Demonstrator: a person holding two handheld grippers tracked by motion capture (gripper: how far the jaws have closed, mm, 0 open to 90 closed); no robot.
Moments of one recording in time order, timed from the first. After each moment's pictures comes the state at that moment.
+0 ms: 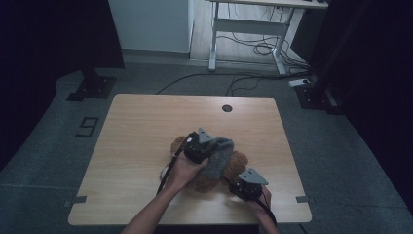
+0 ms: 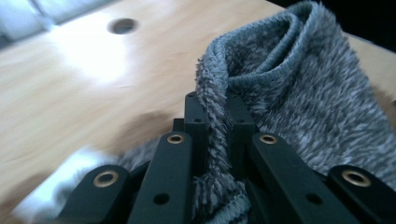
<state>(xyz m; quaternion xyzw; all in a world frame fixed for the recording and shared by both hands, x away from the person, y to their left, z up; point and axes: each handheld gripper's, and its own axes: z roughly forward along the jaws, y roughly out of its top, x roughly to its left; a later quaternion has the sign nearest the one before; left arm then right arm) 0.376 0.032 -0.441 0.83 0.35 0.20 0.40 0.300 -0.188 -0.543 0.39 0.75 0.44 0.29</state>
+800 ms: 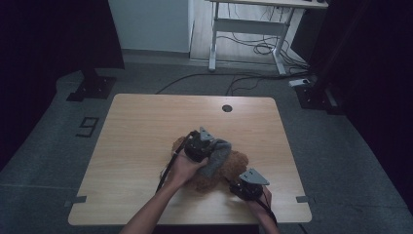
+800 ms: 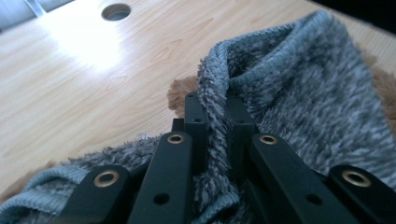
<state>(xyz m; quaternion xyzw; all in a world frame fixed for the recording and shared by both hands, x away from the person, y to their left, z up) 0.383 0.011 -0.446 0.85 0.33 0.18 0.36 0.300 -0.191 -0.545 0.39 0.75 0.45 0.29</state>
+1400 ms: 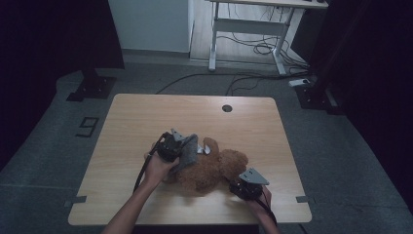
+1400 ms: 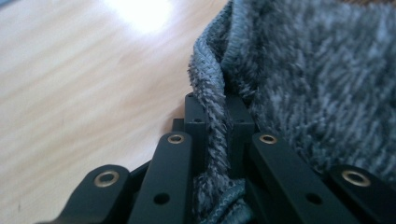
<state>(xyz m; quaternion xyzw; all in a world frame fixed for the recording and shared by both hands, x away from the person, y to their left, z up) 0.396 0.107 -0.479 0.84 0.41 0.22 0.28 0.301 -0.190 -0.544 0.39 0.75 0.45 0.29</state>
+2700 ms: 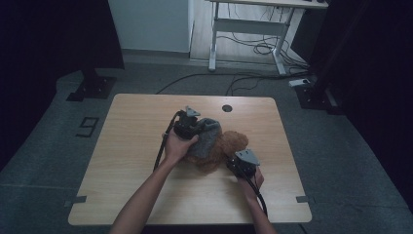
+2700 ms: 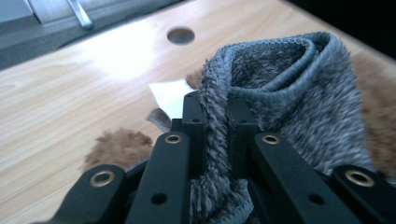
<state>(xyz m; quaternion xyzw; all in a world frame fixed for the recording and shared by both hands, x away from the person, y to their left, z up) 0.450 0.048 -0.433 0.81 0.40 0.18 0.38 0.367 -0.172 -0.543 0.47 0.68 0.42 0.36</state>
